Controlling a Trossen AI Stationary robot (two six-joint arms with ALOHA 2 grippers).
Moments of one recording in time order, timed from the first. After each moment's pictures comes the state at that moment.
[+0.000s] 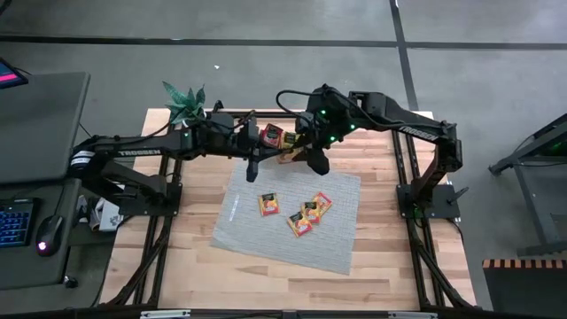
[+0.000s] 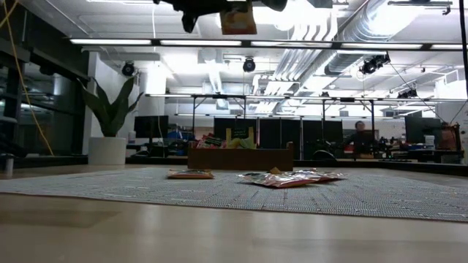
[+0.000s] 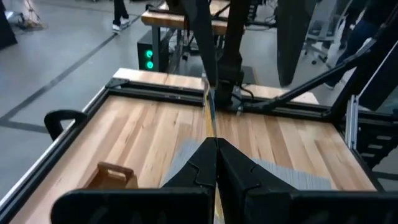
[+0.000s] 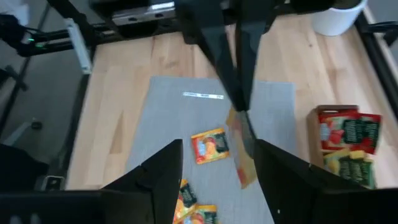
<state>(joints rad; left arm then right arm) 0.18 1.24 1.08 -0.07 0.12 -0.05 -0.19 1.72 2.01 -1.07 -0.28 0.03</state>
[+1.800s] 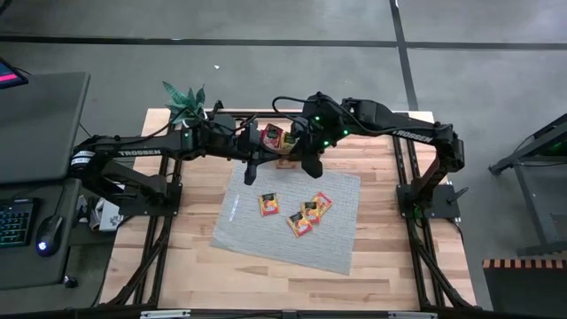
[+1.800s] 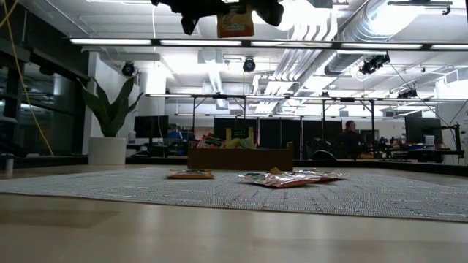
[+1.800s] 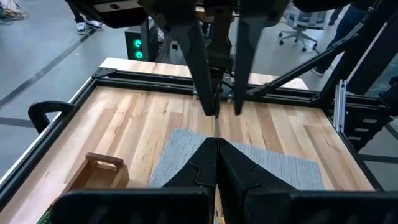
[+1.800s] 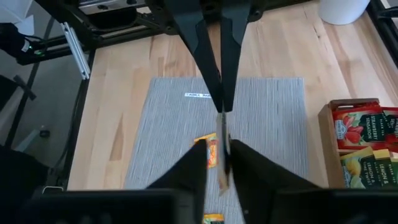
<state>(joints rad) 0.18 1.24 1.08 -0.12 0.17 -0.03 -0.19 1.70 1.85 -0.92 -0.30 0.08</state>
